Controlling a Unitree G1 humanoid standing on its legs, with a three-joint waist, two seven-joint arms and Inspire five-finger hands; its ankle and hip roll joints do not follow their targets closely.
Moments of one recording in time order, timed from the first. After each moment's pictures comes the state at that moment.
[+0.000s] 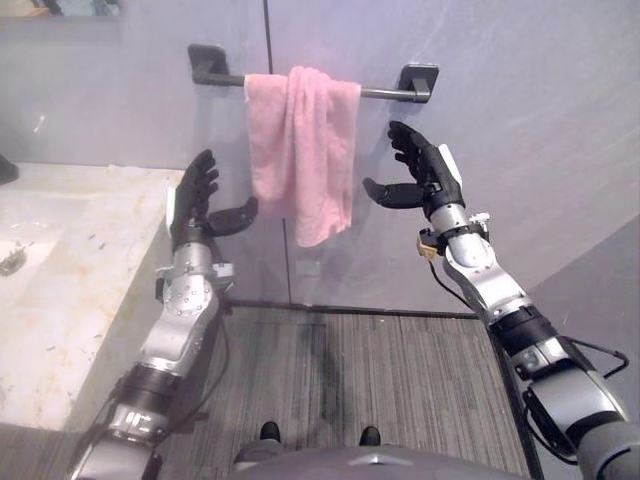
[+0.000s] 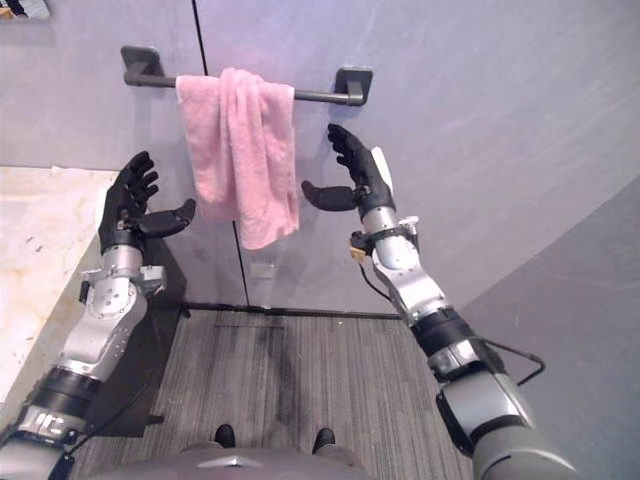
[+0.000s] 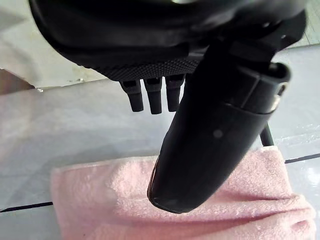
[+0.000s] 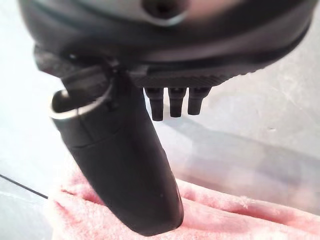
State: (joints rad) left arm -0.28 0.49 -0.20 0.14 -0.35 -0.09 0.43; right arm -0.59 -0.50 0.42 0.42 0.34 -0.18 -0.22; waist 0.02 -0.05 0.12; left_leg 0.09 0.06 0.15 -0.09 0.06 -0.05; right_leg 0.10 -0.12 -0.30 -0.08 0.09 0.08
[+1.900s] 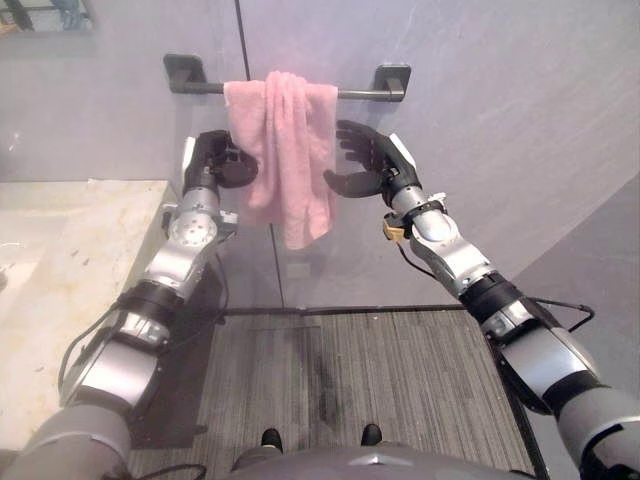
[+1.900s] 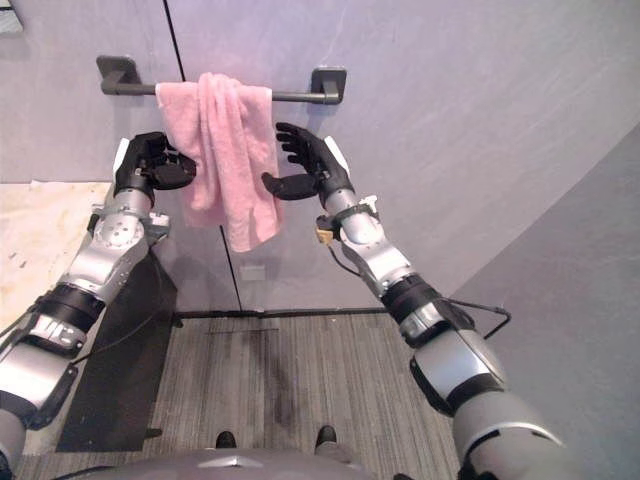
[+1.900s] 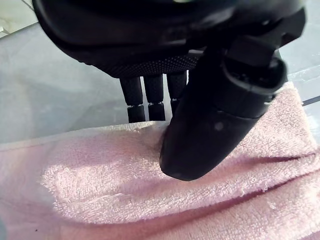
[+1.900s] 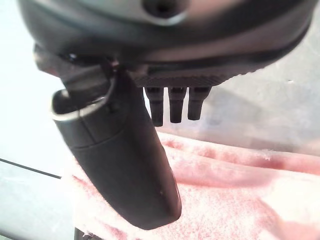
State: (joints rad) left arm -0.67 0.57 -0.37 0.51 -0.45 -0.06 0.34; right arm -0.79 -0.42 0.57 0.54 0.47 -0.15 -0.14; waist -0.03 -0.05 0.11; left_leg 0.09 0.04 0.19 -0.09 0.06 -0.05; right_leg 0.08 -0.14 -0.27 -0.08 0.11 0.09
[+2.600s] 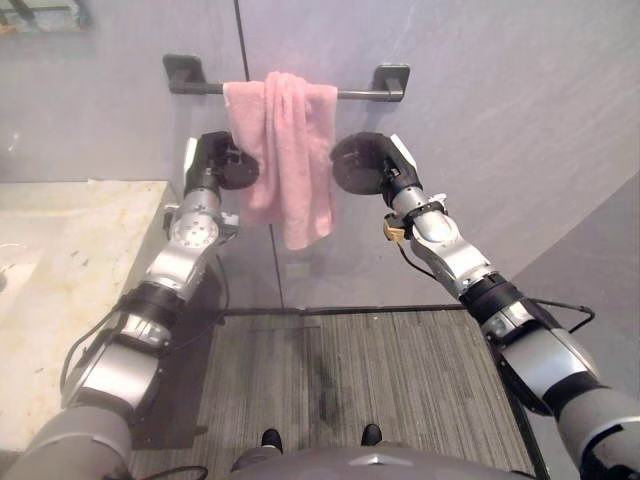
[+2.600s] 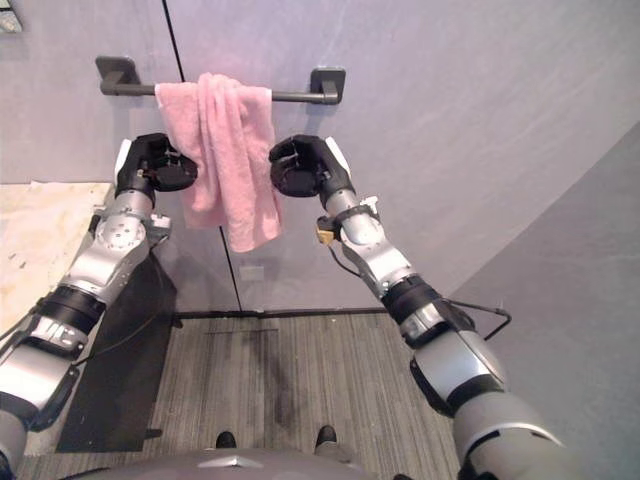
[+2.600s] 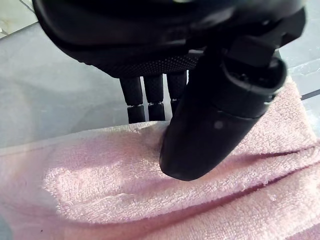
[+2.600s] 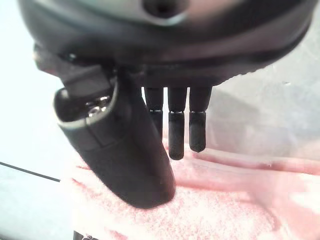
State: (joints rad) left arm -0.66 0.57 -0.36 0.50 -0.42 -0.04 0.34; right arm -0.79 -0.42 0.57 0.54 0.47 -0.15 -0.14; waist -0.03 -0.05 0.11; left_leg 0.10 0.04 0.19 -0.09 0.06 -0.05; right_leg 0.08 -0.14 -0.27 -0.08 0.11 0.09
